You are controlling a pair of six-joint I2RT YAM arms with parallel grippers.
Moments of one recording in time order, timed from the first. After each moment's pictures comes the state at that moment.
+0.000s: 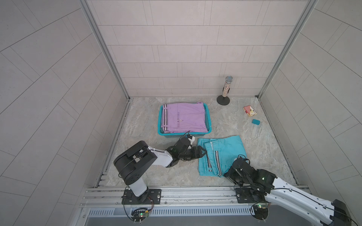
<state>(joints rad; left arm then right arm) -0.83 1.70 0.55 0.54 0.37 -1.01 0.86 0.50 0.17 -0.67 -0.06 1.45</state>
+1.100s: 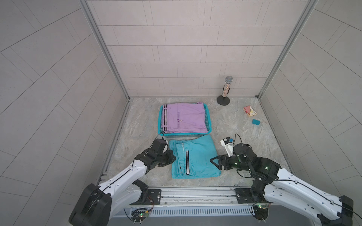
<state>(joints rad) -0.48 1.00 0.39 -0.37 0.34 -0.80 0.82 0.74 0.57 -0.56 -0.12 0.71</state>
